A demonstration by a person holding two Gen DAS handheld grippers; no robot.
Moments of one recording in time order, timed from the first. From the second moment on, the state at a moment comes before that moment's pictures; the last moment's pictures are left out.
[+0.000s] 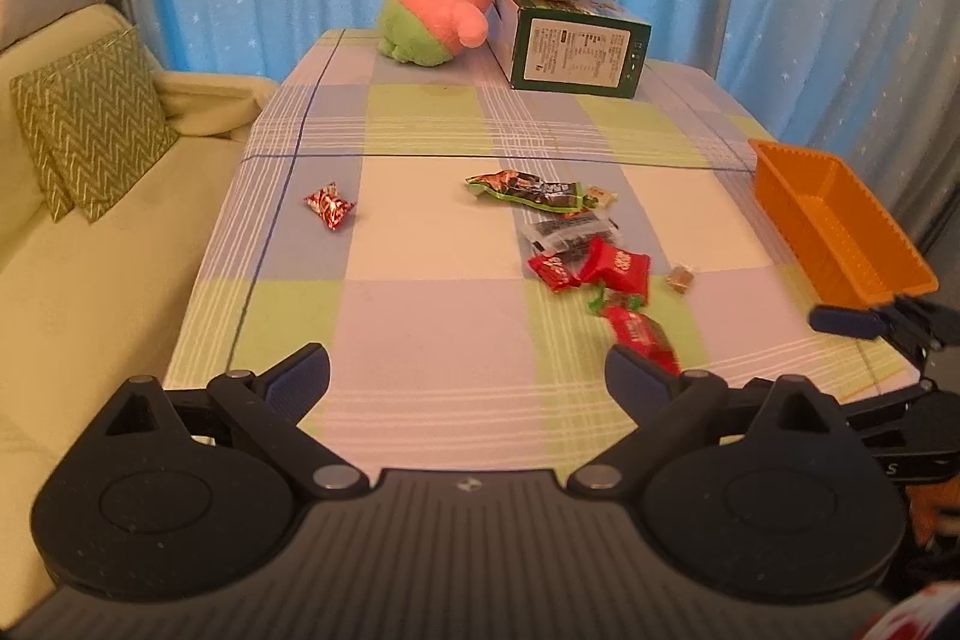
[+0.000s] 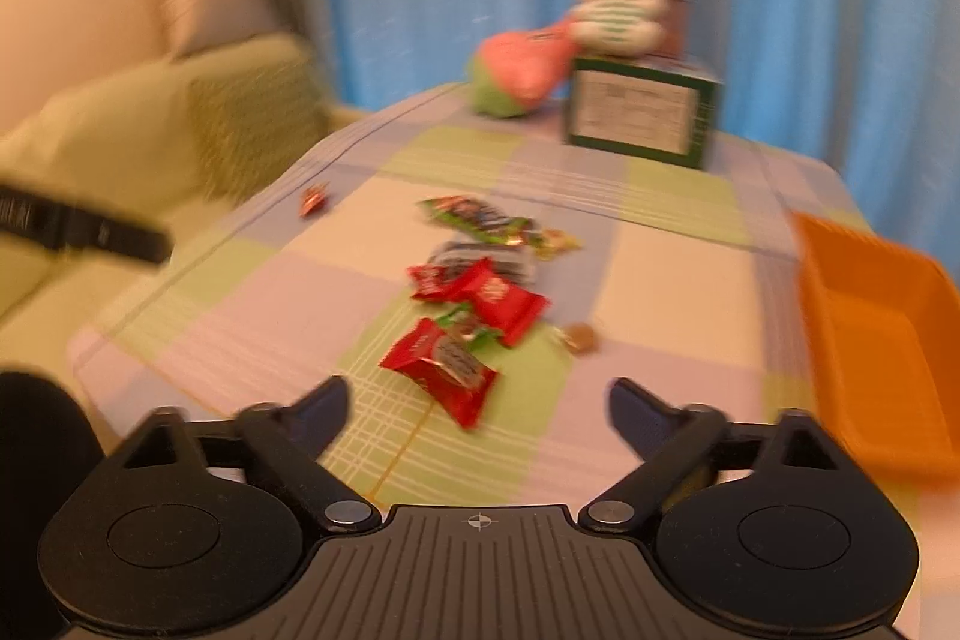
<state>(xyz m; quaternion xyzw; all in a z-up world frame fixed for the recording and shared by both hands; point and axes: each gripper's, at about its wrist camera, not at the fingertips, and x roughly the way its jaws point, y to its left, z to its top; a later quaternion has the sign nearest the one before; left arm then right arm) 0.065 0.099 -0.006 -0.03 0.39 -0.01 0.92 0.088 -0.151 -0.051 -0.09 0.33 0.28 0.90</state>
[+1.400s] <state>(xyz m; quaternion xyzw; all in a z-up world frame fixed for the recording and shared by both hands) 0.209 0.192 -0.100 -0.03 0.39 0.00 0.92 0.185 -0.094 -0.100 -0.11 0.35 0.38 0.85</state>
